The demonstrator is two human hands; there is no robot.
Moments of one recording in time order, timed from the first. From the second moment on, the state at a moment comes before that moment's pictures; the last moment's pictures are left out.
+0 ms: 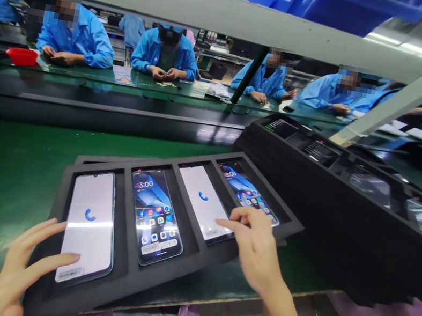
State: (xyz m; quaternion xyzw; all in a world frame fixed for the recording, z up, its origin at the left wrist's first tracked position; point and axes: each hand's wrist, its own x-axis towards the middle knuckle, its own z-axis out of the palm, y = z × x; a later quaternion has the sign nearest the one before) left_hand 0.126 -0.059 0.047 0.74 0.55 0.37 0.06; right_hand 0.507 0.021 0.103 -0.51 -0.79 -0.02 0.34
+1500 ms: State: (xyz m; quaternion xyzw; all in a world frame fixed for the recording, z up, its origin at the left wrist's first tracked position) left_hand 0.127 -0.016 0.093 0.90 0.38 0.21 0.08; right_hand 0.455 0.031 0.108 -0.36 -0.89 0.10 0.26
